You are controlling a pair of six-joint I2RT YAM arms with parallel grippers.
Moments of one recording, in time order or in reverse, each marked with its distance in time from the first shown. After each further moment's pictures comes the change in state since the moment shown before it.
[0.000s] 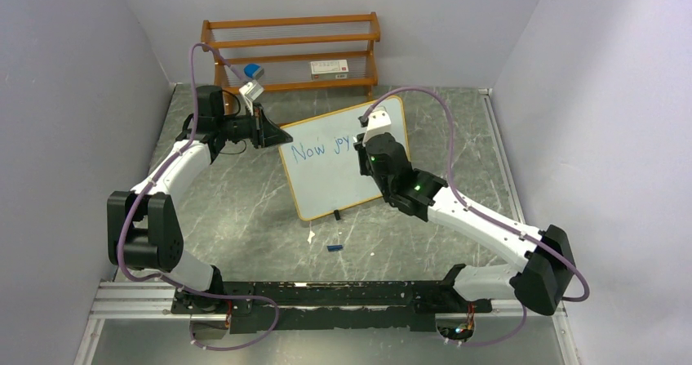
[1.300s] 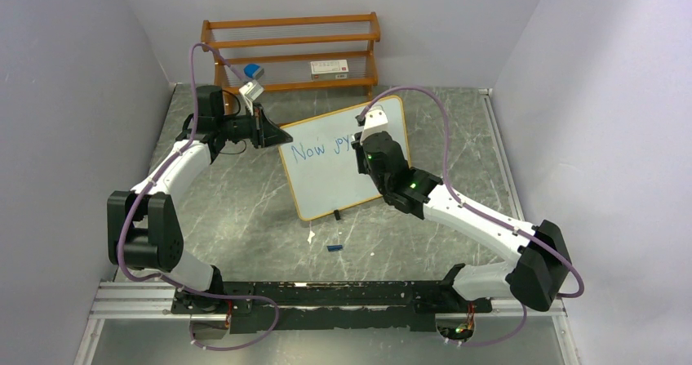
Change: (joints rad) left arm 0.000 0.001 0.000 0.000 -0.001 0.000; right arm -0.010 0.042 0.000 0.039 -0.002 -0.014
